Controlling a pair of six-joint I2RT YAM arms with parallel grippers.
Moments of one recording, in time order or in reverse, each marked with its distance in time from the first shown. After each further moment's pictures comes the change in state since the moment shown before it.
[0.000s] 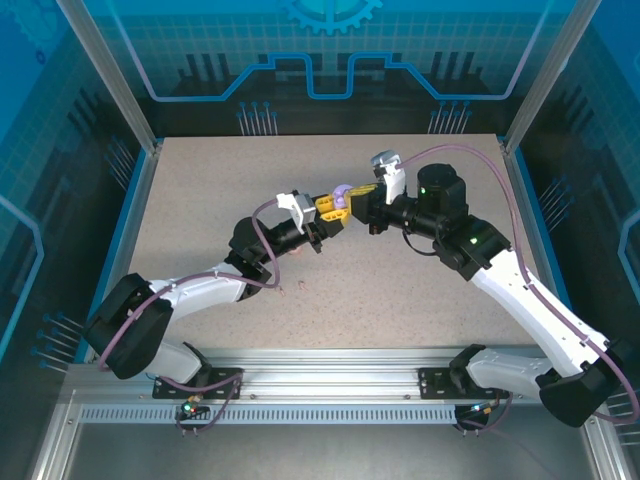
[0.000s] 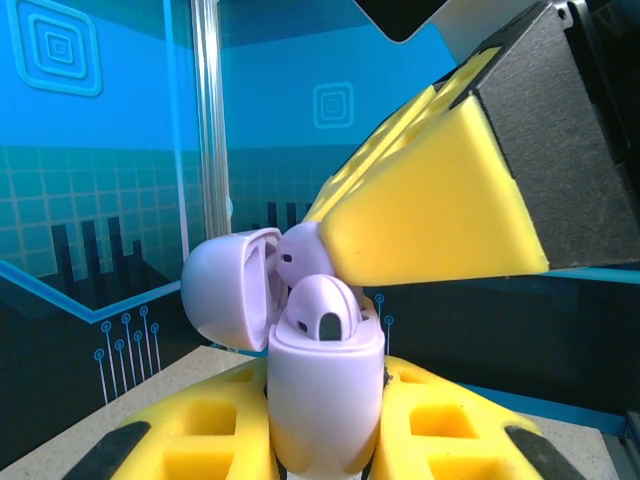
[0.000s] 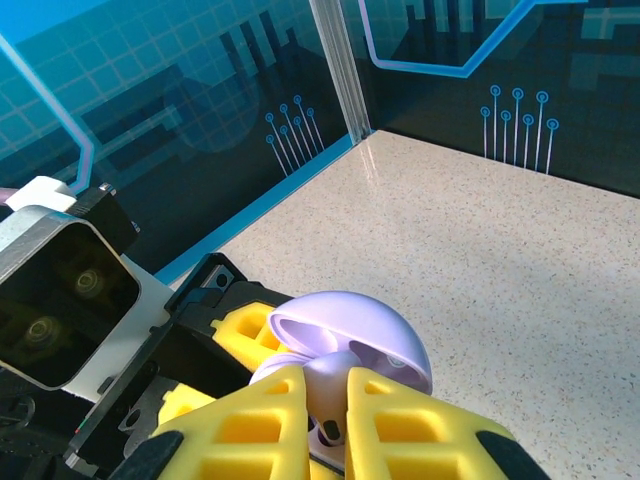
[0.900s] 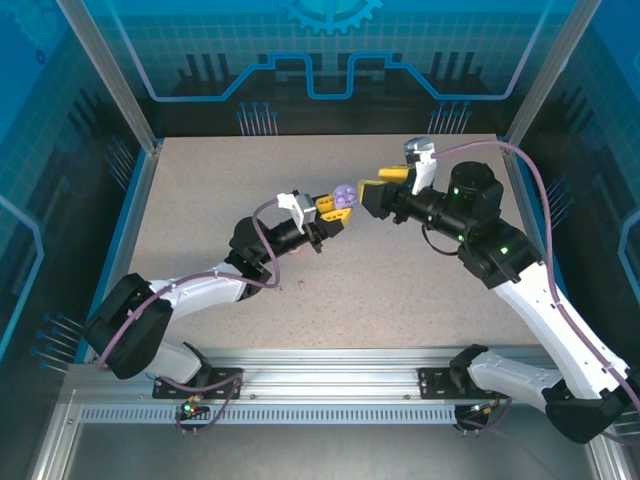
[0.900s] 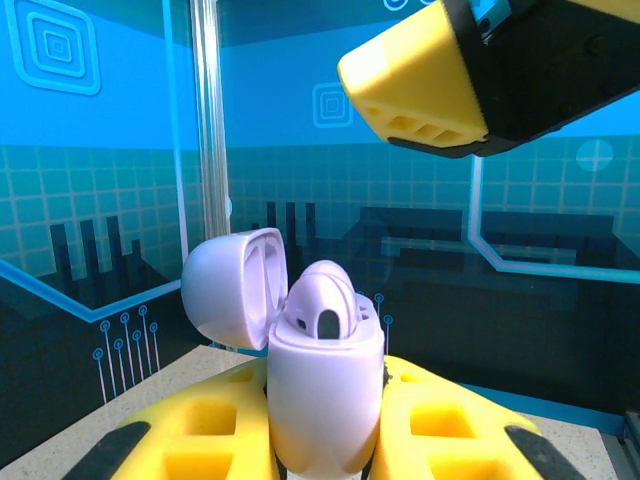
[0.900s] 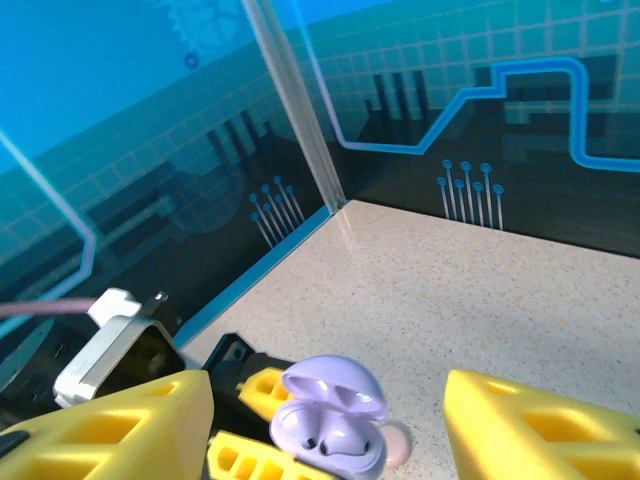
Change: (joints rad) left arm -0.002 0.000 0.002 -0.006 0.000 0.000; right arm -0.058 -0.083 0.082 -0.047 0.070 0.098
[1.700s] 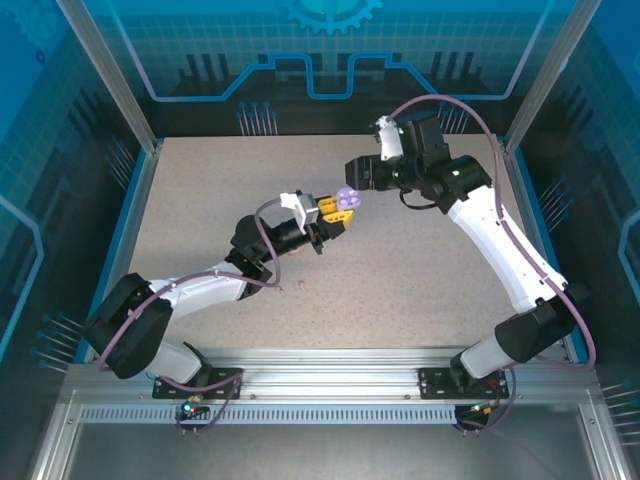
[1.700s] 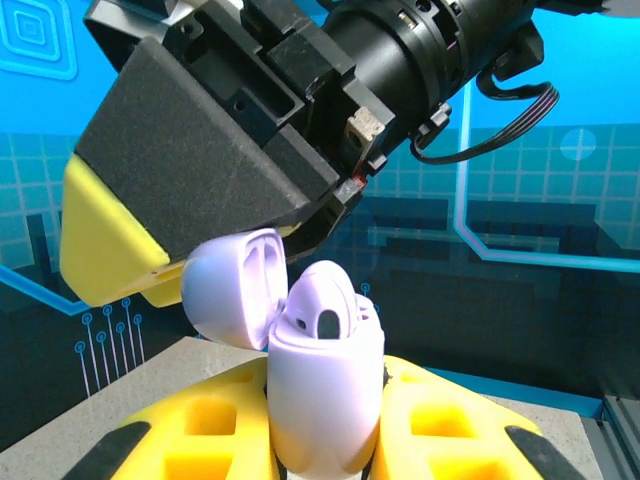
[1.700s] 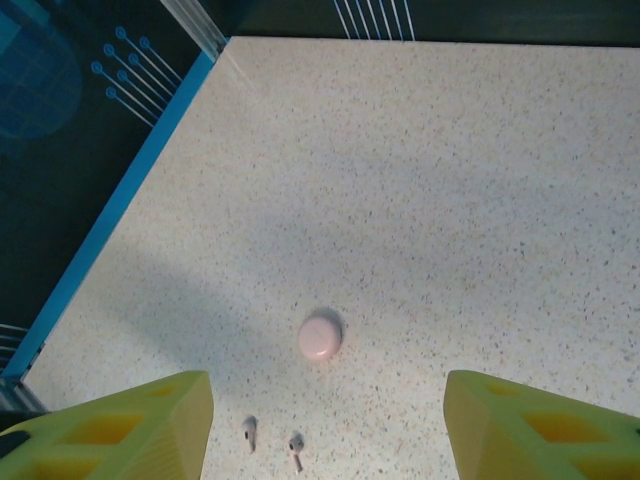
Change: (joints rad) left arm 0.000 0.007 0.013 -0.033 0.033 0.000; right arm -0.068 0.462 0.406 -0.418 0.003 0.010
